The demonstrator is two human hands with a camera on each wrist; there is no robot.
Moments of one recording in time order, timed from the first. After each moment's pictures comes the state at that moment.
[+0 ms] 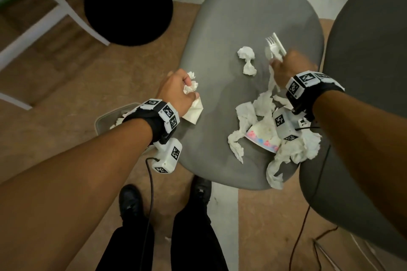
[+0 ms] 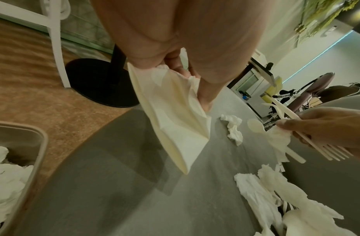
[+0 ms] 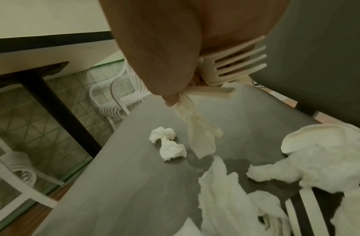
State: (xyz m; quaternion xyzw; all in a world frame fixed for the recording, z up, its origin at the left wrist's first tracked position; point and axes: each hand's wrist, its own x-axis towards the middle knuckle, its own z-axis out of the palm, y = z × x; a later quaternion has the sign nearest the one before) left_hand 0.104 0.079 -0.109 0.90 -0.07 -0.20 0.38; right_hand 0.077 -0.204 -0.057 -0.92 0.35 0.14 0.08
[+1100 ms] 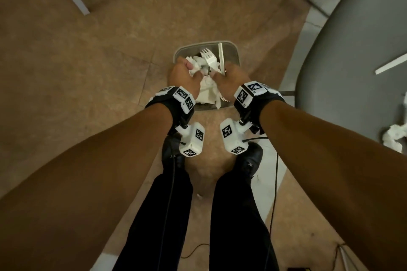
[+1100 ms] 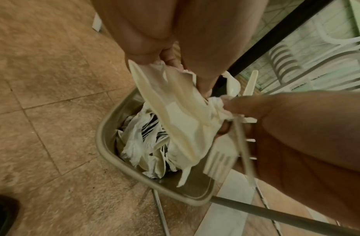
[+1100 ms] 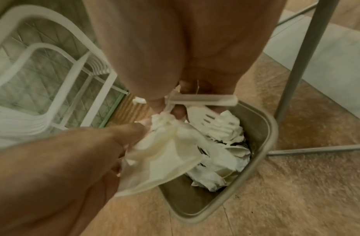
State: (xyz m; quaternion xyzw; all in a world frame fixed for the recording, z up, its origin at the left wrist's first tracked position) left_hand 0.067 0.331 -0.281 0.86 0.23 -0.18 0.41; right_hand 0.078 0.198 -0.265 -0.86 0.16 0.35 0.34
